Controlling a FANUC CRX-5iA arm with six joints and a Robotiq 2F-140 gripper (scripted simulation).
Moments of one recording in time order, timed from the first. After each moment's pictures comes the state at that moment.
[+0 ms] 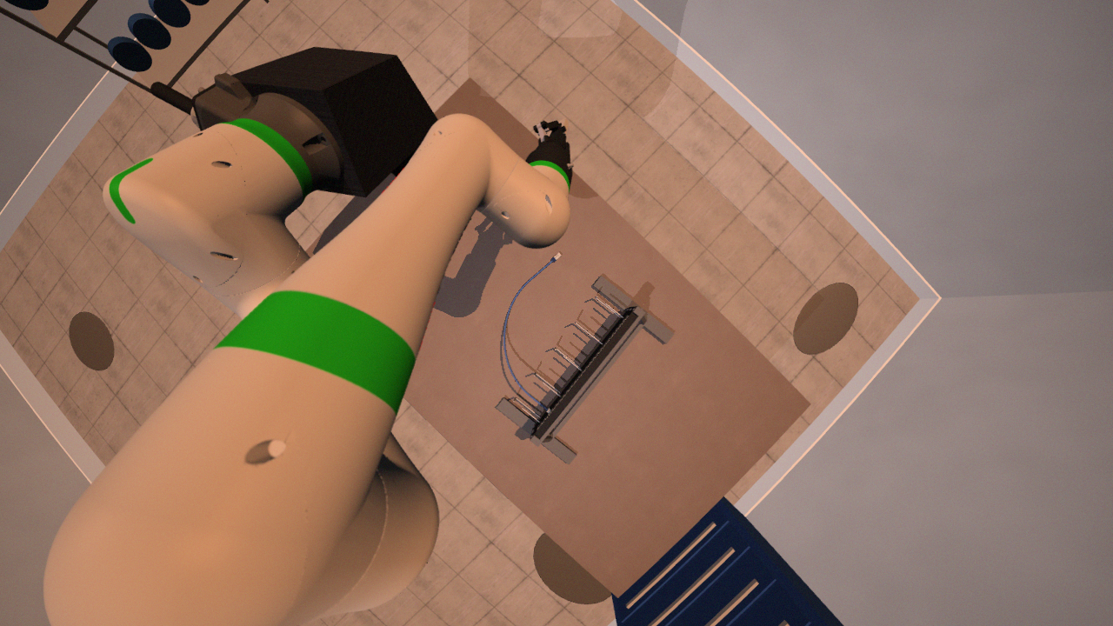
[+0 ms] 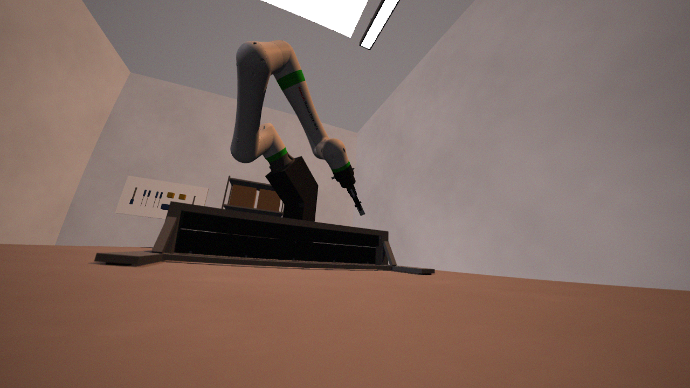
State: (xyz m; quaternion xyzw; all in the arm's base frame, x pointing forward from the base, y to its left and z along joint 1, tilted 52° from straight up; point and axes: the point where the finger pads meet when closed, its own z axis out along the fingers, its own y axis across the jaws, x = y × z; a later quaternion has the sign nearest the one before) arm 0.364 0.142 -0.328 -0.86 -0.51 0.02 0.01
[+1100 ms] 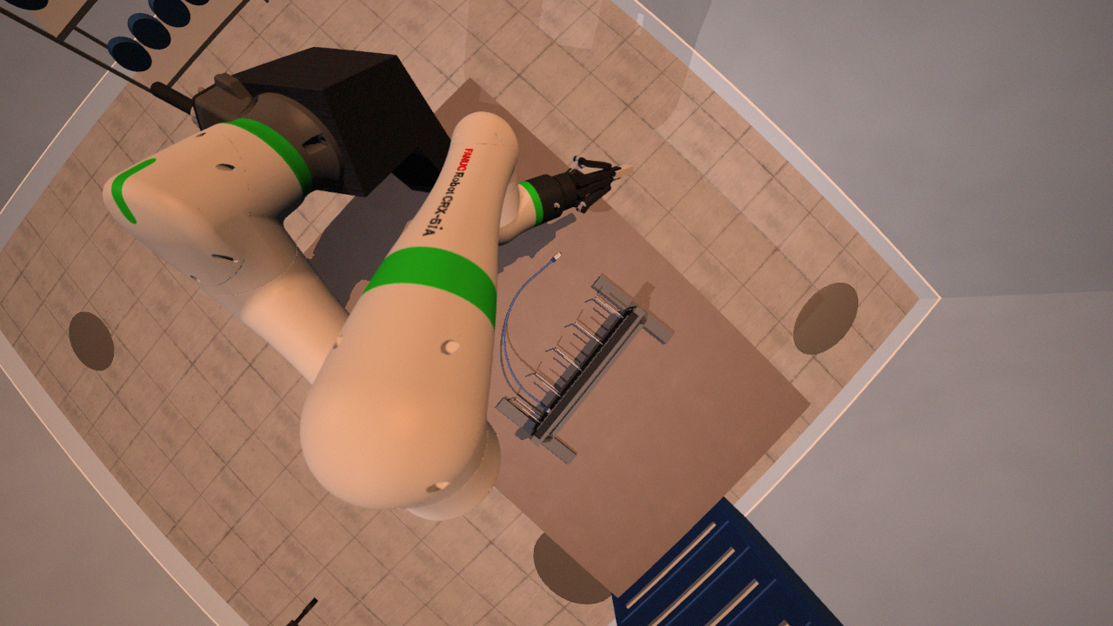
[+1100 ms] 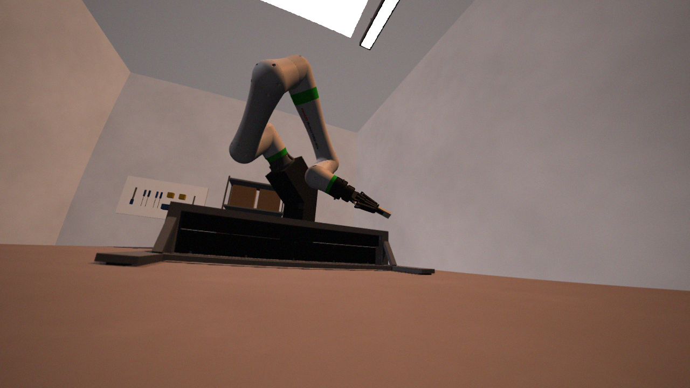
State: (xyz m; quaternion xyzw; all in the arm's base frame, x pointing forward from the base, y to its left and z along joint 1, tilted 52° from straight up) arm 0.533 0.157 -0.304 -0.86 -0.34 -0.37 0.06
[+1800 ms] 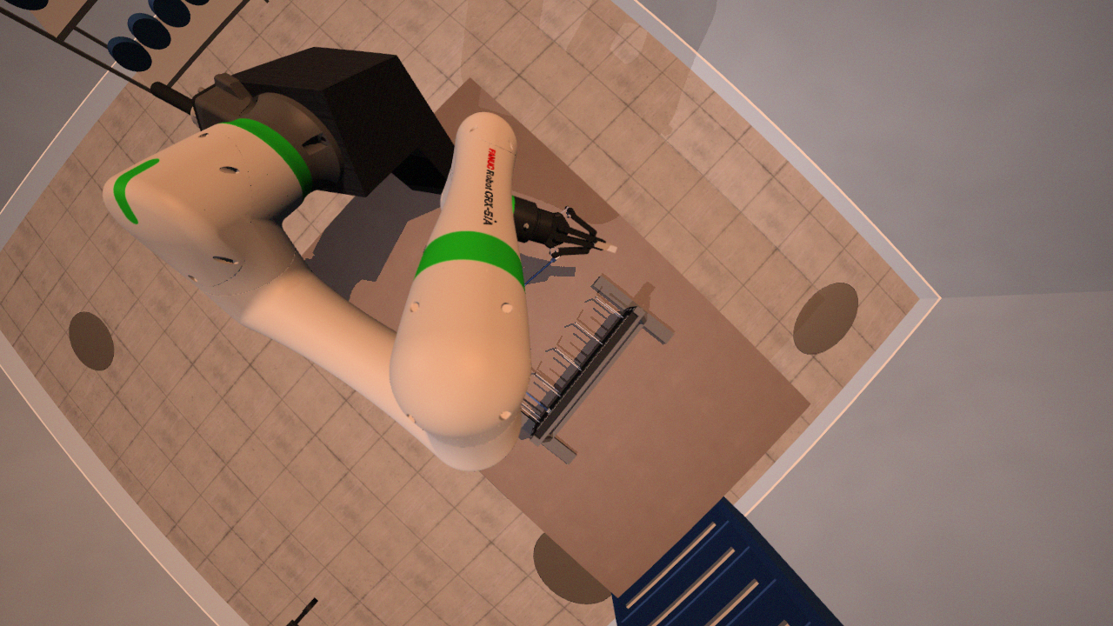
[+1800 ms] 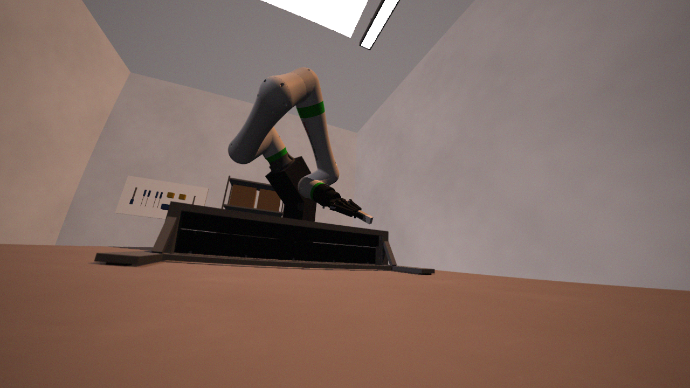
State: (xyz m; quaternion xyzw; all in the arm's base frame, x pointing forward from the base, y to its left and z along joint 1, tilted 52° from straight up) arm 0.600 0.026 -0.199 -0.77 -0.25 -0.58 -0.13
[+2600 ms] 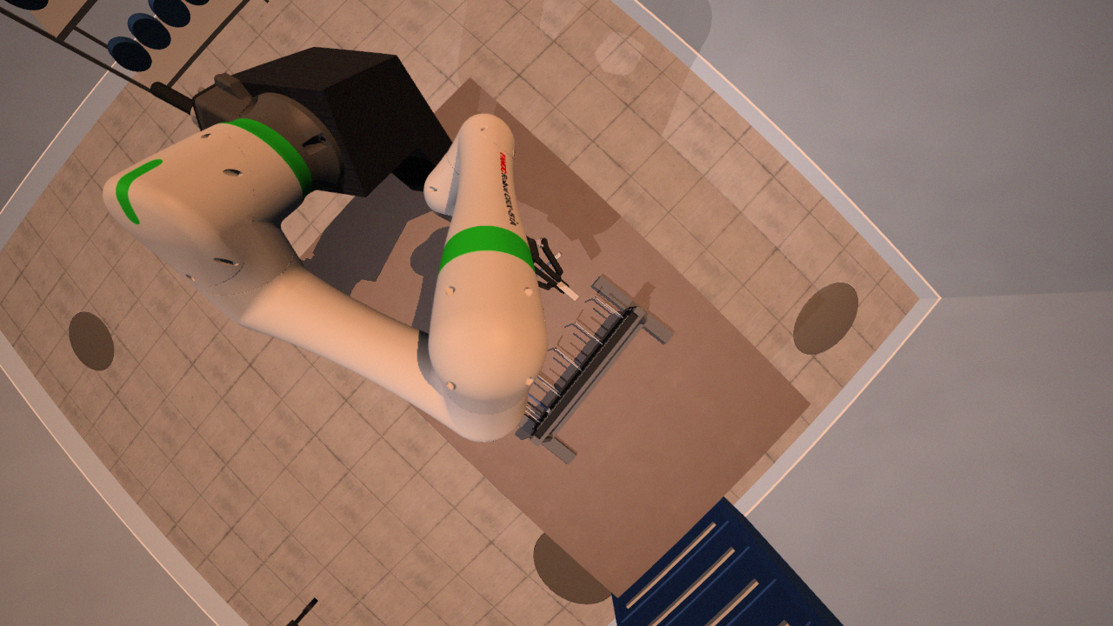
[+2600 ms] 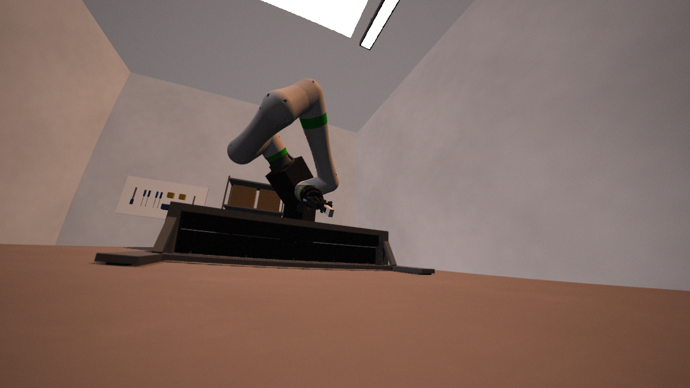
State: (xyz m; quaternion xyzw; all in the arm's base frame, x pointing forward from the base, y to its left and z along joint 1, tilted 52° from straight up) arm 0.571 -0.078 -0.094 -0.65 -0.21 -0.66 -0.33
